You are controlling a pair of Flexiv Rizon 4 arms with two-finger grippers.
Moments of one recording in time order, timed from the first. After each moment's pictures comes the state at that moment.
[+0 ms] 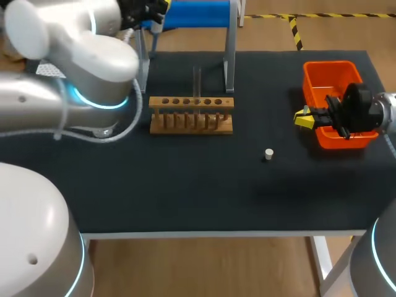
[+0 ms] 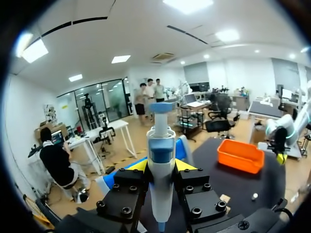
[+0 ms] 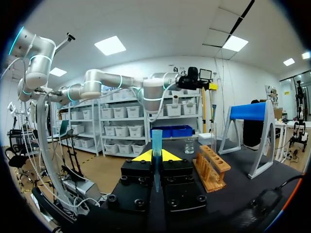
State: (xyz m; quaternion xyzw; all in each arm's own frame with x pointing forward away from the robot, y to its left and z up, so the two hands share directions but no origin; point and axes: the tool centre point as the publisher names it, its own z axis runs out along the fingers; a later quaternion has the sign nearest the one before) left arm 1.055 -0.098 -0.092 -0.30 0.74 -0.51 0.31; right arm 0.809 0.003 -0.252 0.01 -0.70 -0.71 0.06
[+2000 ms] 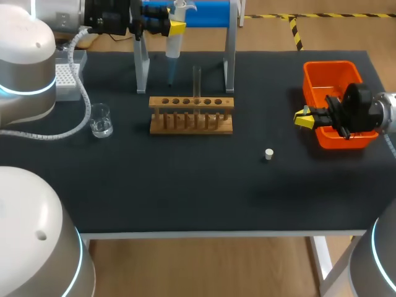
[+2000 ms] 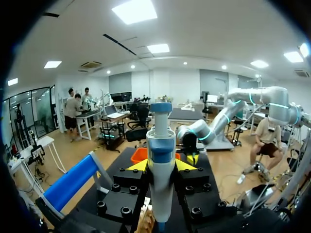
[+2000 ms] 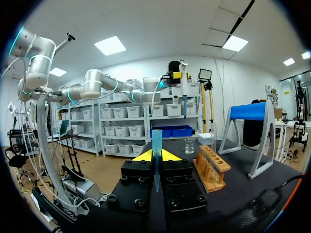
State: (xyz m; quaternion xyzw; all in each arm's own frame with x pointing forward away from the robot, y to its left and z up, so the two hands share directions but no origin) left arm 0.899 -0.148 -0.054 -0.06 0.79 -0.61 0.06; right arm 0.809 0.003 -0.252 0.01 -0.70 -0.71 0.06
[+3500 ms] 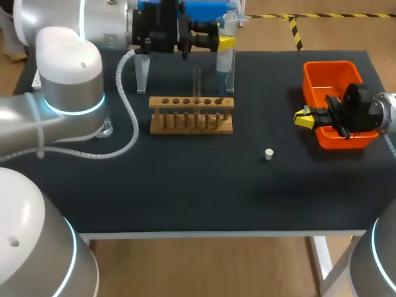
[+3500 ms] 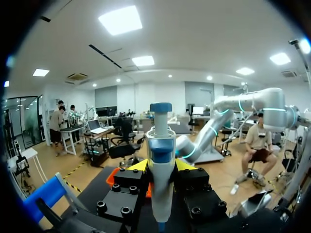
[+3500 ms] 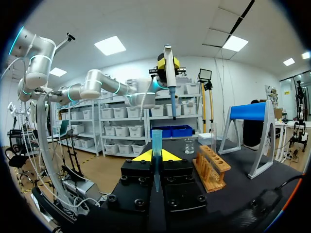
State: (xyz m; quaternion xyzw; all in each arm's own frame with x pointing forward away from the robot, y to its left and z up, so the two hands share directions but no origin) left arm 0.840 -0.251 -0.048 -0.01 0.75 -0.66 0.02; right arm 0.809 0.003 -0.252 0.01 -0.70 -0.71 0.06
